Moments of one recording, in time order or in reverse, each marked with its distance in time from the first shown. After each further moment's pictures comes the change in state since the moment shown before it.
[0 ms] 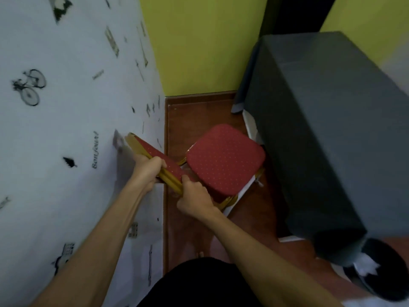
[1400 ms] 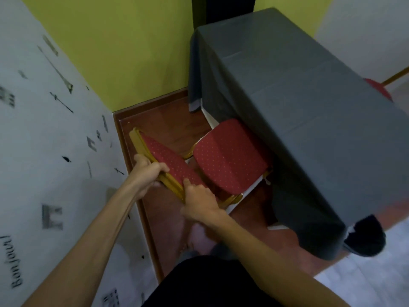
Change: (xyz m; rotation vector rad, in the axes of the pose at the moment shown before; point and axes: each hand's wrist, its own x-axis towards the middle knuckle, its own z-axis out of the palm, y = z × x) left_hand 0.060 0.099 0.165 0.390 -0.382 0.050; right_hand 0.089 0.080 -0.117 -0.021 0.080 0.187
